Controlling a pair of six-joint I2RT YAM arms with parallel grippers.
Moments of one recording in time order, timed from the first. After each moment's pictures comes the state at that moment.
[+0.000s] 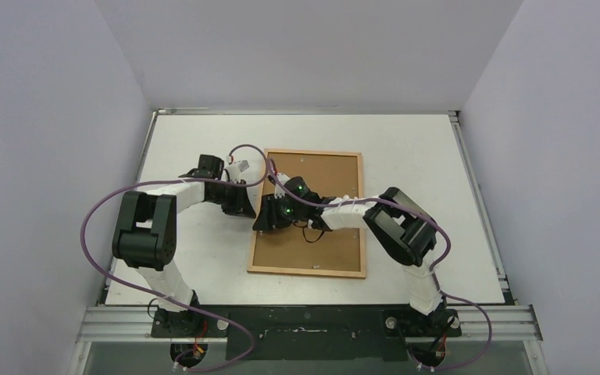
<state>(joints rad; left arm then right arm) -0.15 1.76 0.97 -0.36 0.63 -0.12 0.85 2.02 1.14 0.27 -0.40 0.62</state>
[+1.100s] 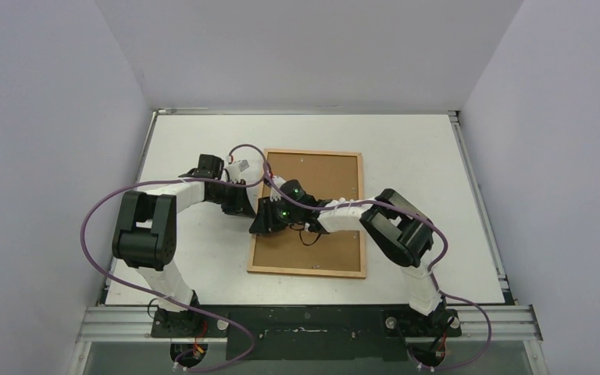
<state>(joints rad) -0.15 1.76 0.97 -0.36 0.63 -0.12 0.88 2.04 1.16 0.30 -0.41 0.64</state>
